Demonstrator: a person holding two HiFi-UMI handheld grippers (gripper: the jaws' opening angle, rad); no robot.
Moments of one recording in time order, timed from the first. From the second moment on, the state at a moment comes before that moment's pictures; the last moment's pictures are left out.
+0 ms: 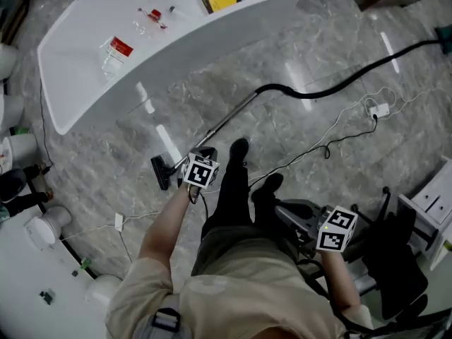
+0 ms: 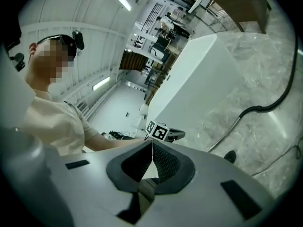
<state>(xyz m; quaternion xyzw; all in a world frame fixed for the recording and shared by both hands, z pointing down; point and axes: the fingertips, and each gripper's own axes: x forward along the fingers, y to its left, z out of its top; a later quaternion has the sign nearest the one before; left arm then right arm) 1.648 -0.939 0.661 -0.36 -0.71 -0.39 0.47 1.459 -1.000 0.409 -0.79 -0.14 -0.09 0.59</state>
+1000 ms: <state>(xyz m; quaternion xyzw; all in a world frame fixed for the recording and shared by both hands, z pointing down) 1.754 -1.025 1.076 -0.30 -0.61 -0.40 0.61 1.449 -1.003 0.710 -0.69 -0.16 -0.15 0.69</state>
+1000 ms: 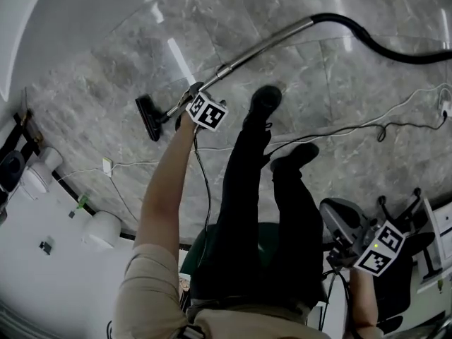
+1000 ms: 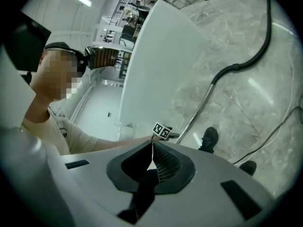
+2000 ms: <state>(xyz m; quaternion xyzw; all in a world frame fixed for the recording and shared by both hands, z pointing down) 1.761 -1.022 1.258 -0.20 -0.57 -0.34 0.72 1.455 -0.999 0.798 -0.67 -0.18 -0.14 0.71</state>
